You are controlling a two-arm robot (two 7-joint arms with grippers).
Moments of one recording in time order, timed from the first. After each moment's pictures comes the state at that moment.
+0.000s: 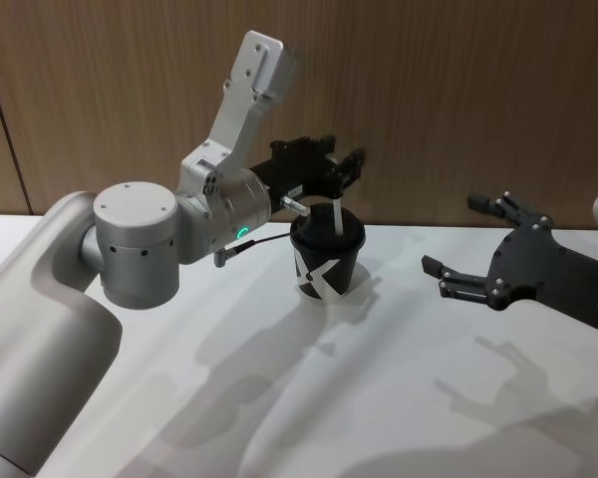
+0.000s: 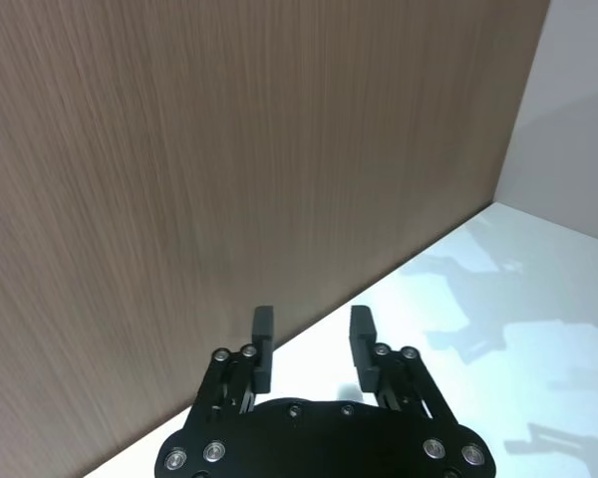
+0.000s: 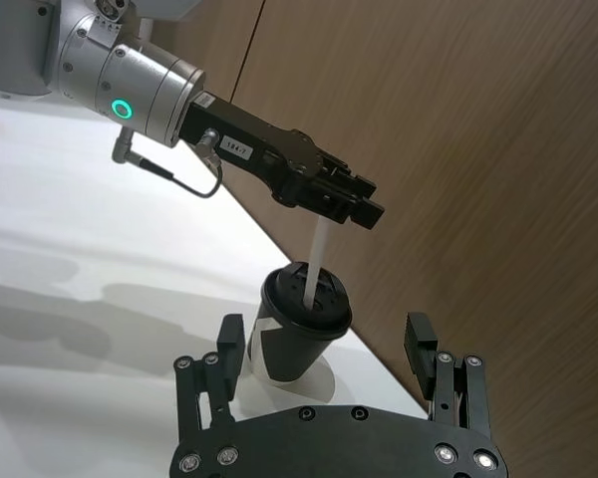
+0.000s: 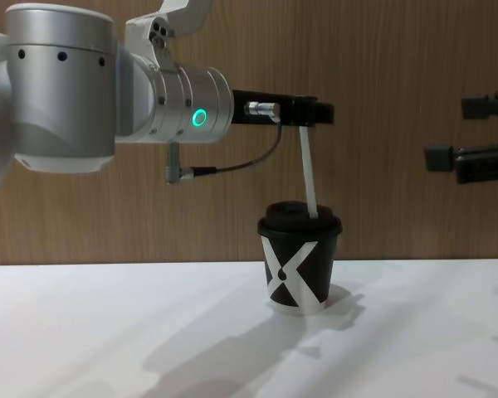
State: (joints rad) left arm -0.66 0.15 0.50 -1.33 -0.40 0.34 -0.27; right arm 0.23 0.64 -0.24 -1.73 0.28 0.04 0.63
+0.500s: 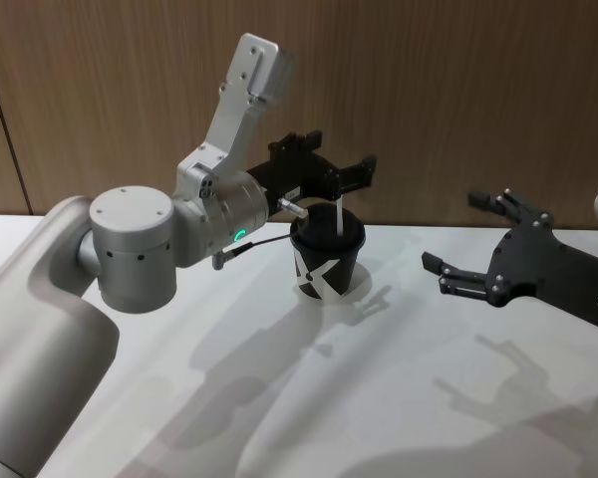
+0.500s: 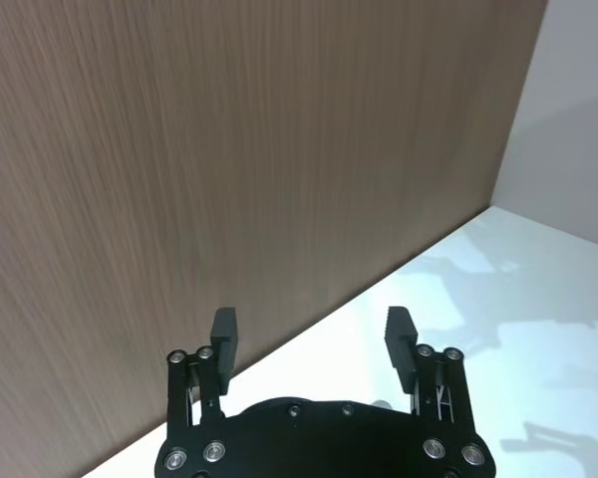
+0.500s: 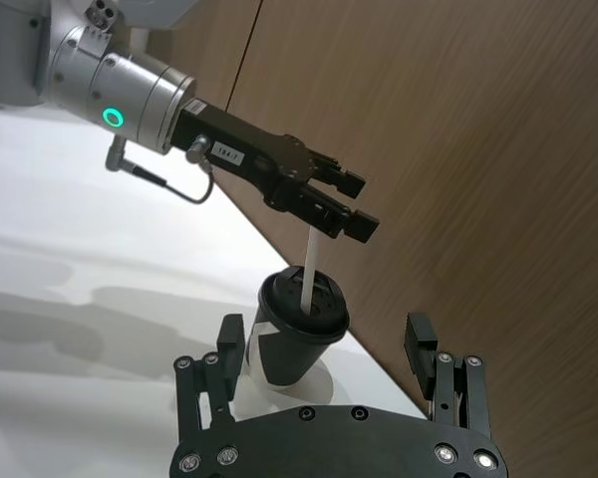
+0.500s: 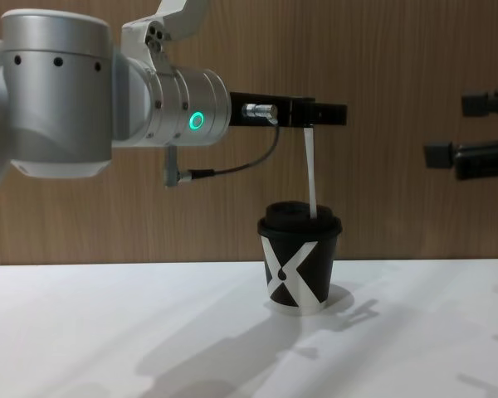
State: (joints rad) left arm -0.65 0.15 0.50 -1.33 -0.40 0.33 -0.28; right arm 0.23 0.64 -0.24 -1.73 0.28 0.04 0.63
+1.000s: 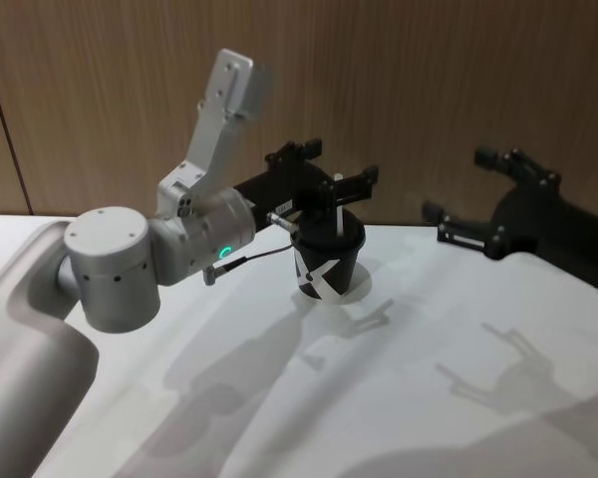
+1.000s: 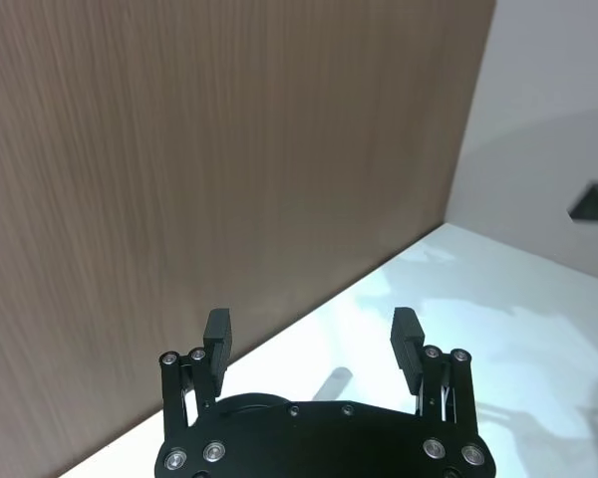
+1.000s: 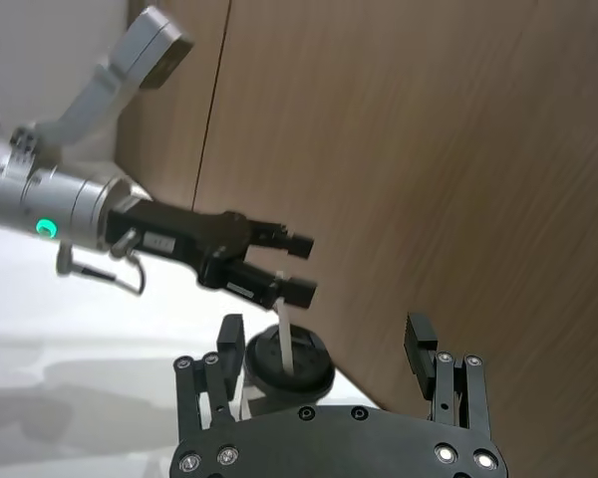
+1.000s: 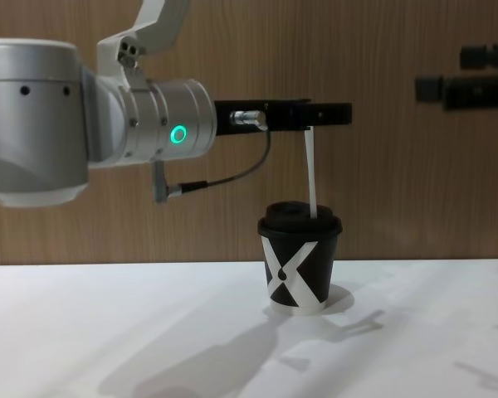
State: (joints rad) left arm -0.60 0.18 0.47 -1.35 -0.45 0.26 -0.37; right arm 0.27 0.58 -0.21 -1.75 0.38 0.14 0.58
